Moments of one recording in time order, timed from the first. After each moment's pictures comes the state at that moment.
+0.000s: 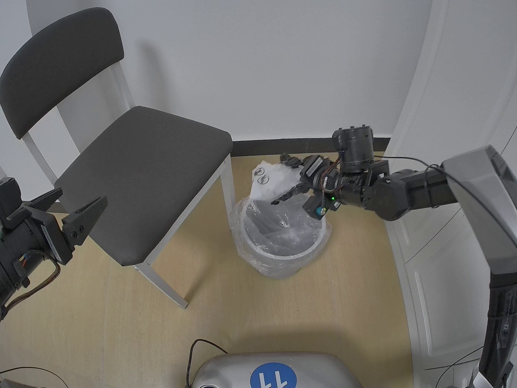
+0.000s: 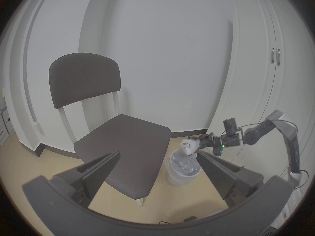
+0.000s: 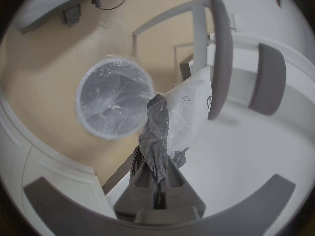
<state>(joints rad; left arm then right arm) -0.41 1.03 -0.50 -0.46 0.16 -0.08 0.48 2.25 -1.59 -0.29 -0.07 -2.18</state>
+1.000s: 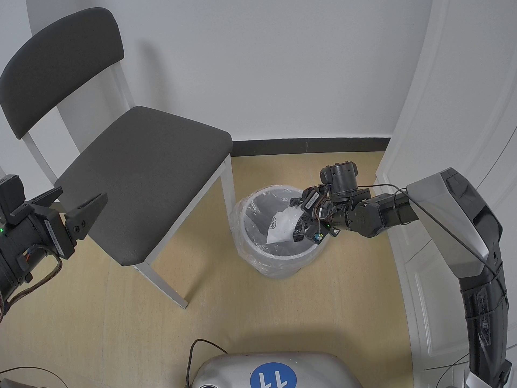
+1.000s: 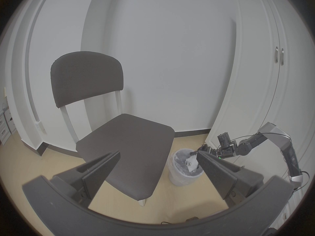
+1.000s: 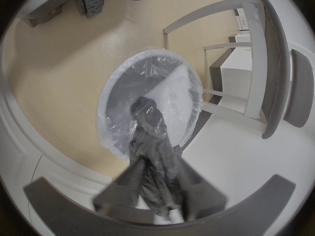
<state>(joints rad) -0.38 1.06 -0.50 -0.48 0.16 -0.08 0.43 2.47 -1.70 -0.22 -0.12 -2.21</state>
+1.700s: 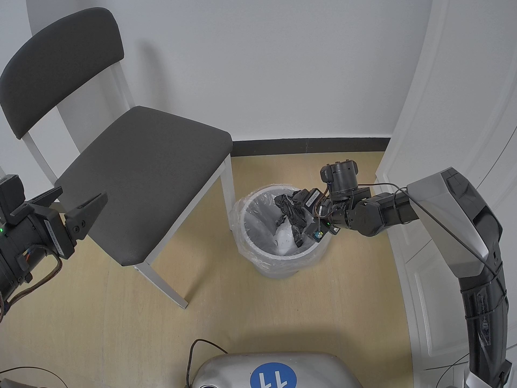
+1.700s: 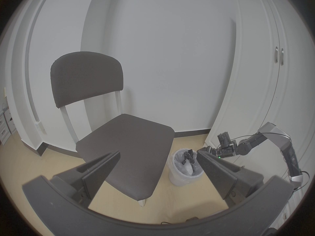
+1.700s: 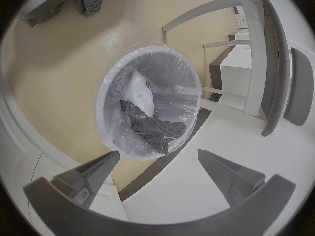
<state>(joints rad) -0.38 1.06 -0.50 -0.48 0.16 -0.08 0.43 2.47 -1.71 -0.23 -0.12 -2.21</state>
